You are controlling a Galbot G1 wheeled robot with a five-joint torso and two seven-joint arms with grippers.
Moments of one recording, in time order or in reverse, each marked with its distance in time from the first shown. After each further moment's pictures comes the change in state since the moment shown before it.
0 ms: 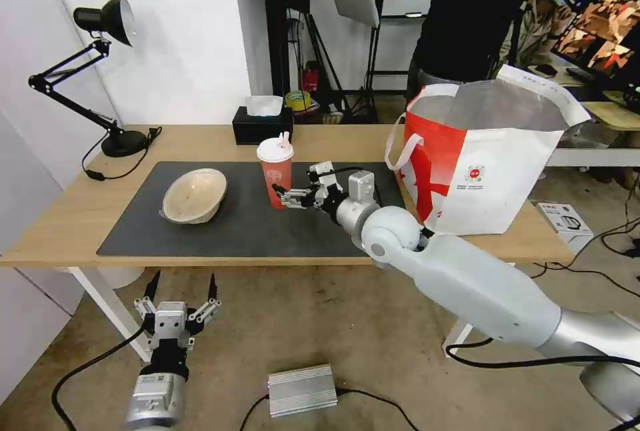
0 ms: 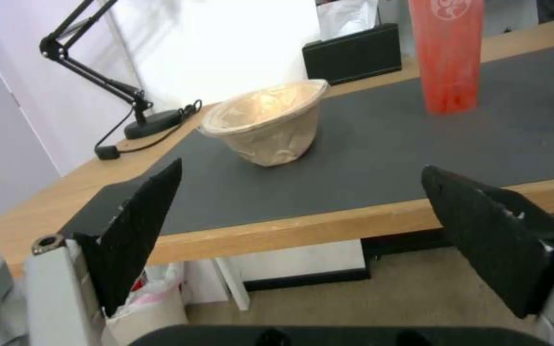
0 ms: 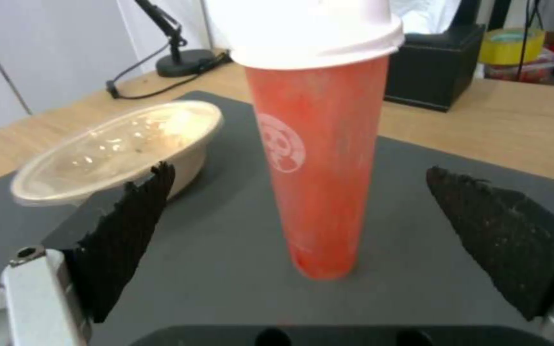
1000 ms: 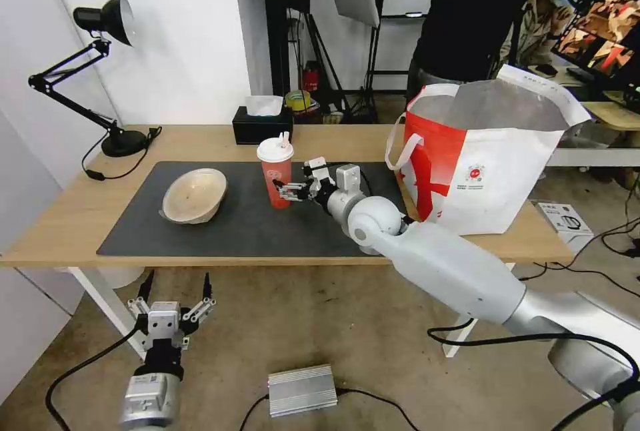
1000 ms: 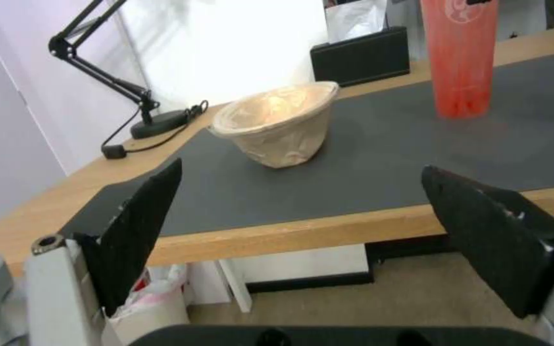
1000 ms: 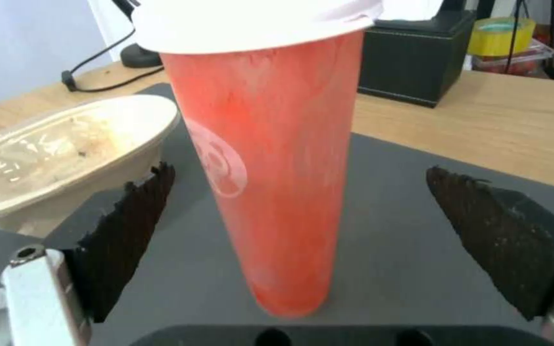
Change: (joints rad) left arm -0.007 0.005 -0.017 0.007 -0.026 -0.008 0.000; right arm 0.081 0.096 -0.051 -0.195 -0.004 0.026 -0.028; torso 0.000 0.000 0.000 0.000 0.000
